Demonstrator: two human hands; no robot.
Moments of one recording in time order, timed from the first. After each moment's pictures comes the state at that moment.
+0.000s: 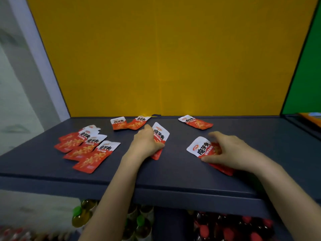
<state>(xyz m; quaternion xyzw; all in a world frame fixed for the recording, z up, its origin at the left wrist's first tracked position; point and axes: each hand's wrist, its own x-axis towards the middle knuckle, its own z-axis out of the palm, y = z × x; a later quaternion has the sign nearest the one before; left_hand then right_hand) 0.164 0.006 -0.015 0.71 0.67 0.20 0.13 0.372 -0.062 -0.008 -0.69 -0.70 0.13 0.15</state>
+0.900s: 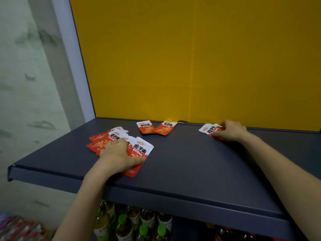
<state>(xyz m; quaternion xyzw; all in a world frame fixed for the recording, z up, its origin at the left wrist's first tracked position) 0.015 -0.010 -0.012 0.67 0.73 0.13 0.08 0.345 0.093 -0.015 -0.76 -0.62 0.08 0.17</state>
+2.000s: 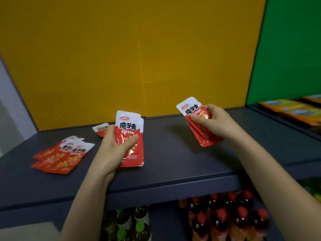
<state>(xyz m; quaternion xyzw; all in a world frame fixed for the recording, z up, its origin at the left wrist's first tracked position) 0.085 -0.023 -0.009 0.59 0.41 0.51 0.46 0.344 -0.050 0.012 -0.68 -0.54 0.16 0.47</state>
